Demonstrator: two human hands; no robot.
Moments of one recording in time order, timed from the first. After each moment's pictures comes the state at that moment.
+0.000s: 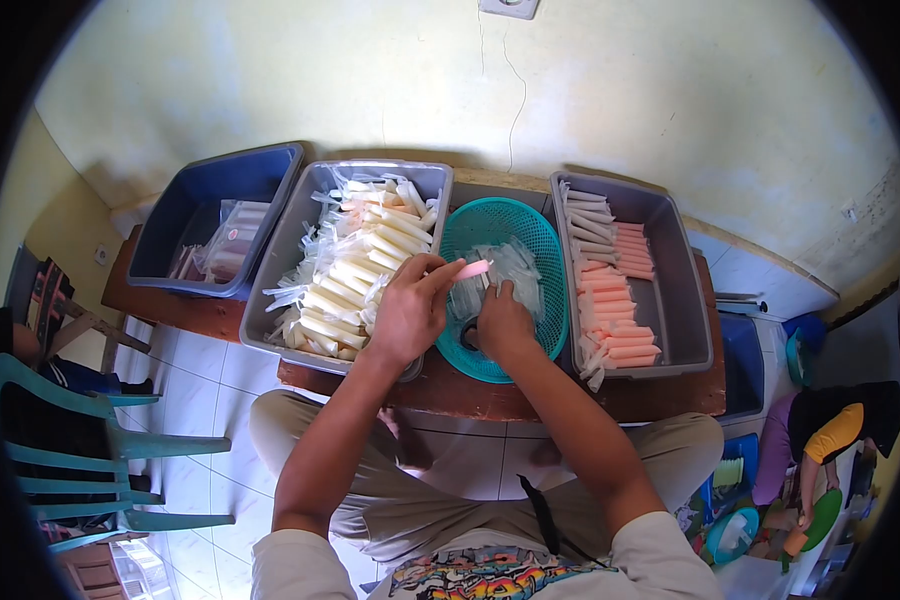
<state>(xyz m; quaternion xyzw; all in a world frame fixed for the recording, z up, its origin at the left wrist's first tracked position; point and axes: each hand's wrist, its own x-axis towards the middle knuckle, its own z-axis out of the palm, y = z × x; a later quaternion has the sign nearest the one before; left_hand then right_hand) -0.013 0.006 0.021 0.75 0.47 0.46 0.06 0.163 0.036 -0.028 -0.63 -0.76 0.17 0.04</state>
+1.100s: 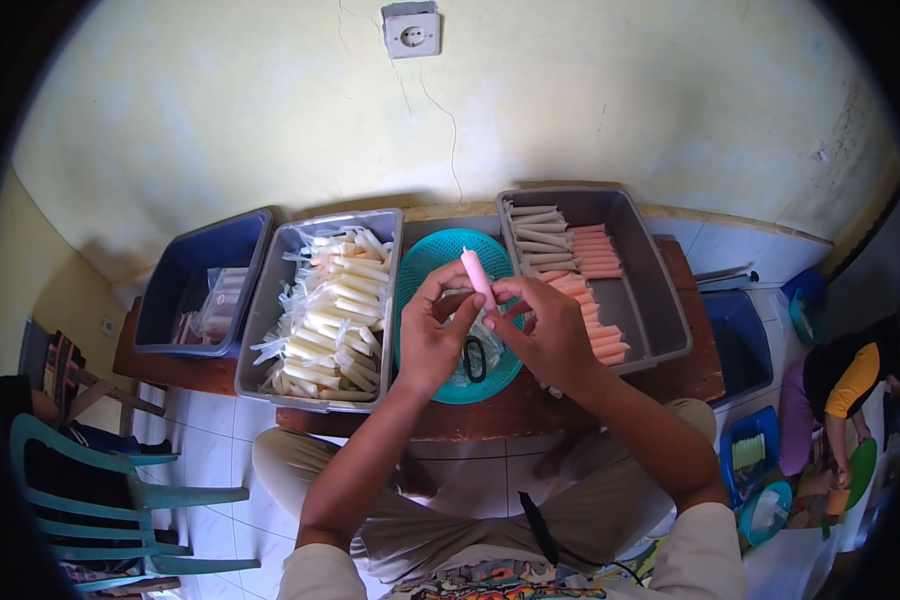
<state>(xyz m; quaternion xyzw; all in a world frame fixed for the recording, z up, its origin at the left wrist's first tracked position) 0.084 0.001 0.066 0.56 0.36 0.58 0.47 0.276 0.000 0.088 -0.40 -0.76 0.25 0.44</state>
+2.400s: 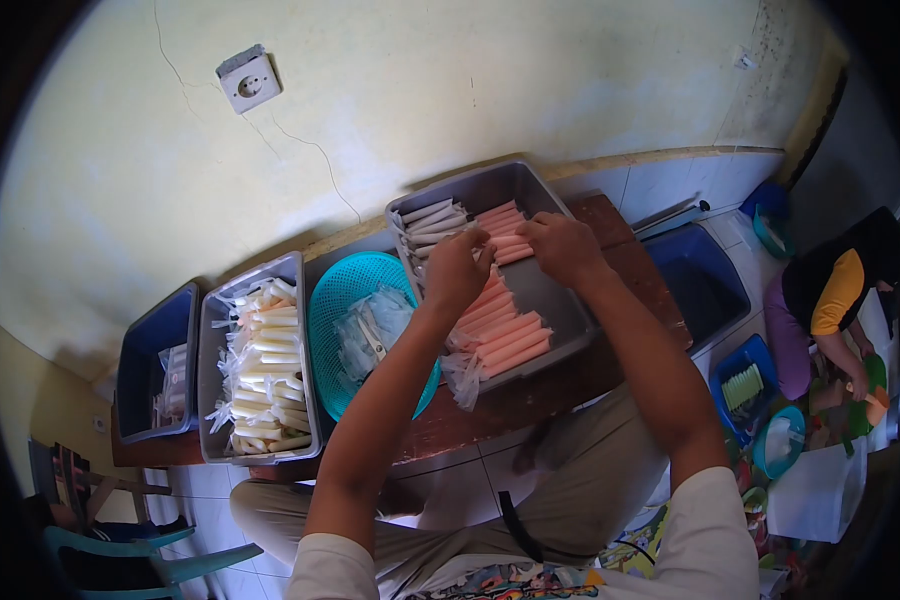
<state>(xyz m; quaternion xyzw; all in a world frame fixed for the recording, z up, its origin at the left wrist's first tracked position) 0.254 0.140 0.009 0.79 0.43 0.40 0.18 0.475 0.097 0.030 -0.58 -0.77 -0.07 0.24</state>
